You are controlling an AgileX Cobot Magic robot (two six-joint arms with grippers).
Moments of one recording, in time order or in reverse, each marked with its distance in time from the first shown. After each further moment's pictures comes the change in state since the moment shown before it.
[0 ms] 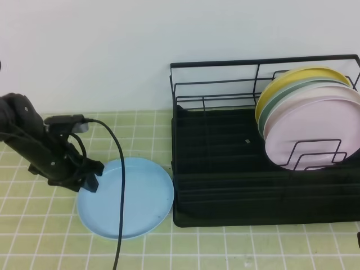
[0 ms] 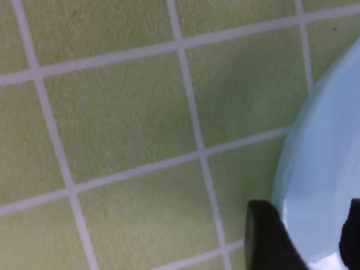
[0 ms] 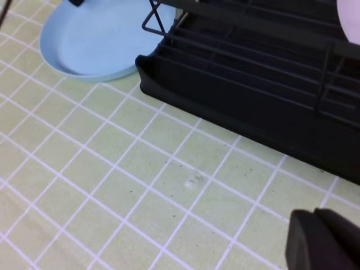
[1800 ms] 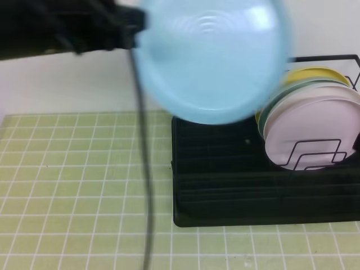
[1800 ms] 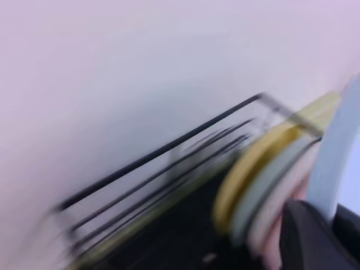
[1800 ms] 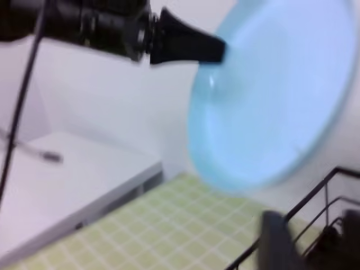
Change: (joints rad) left arm -0.227 -0.547 -0.088 -0.627 -0.211 0.520; right arm 0.001 0.000 -0.120 0.761 0.076 -0.502
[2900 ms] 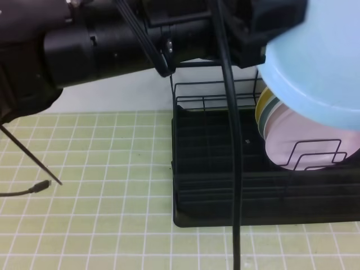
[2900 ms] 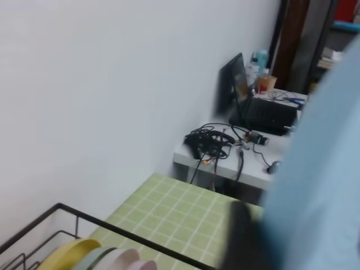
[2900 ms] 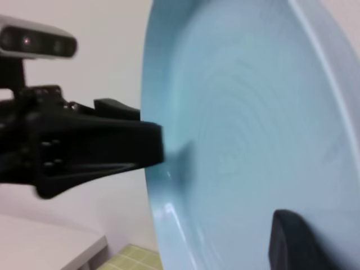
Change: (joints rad) left arm -0.331 0.011 0.001 -0.505 -0.018 0.422; right arm -0.001 0.019 -0.162 0.031 -0.164 0.066
